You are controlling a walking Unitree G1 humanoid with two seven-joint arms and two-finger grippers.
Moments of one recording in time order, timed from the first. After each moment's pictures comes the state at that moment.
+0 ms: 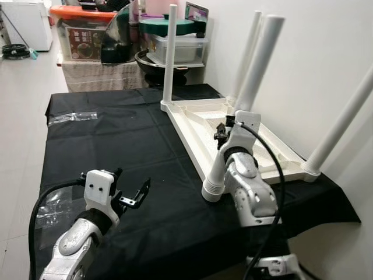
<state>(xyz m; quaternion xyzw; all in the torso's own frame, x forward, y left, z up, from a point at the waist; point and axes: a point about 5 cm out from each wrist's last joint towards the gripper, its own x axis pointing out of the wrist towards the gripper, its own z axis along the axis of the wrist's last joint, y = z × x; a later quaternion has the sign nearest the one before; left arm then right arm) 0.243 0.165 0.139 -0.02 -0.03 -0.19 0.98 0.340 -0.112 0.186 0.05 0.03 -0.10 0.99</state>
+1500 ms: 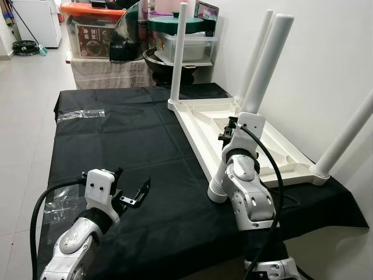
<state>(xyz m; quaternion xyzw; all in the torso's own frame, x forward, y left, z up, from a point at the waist) 0.245 0.165 0.138 -0.02 -0.03 -0.19 0.98 0.336 -0.110 0.190 0.04 0.02 -0.13 0.99</state>
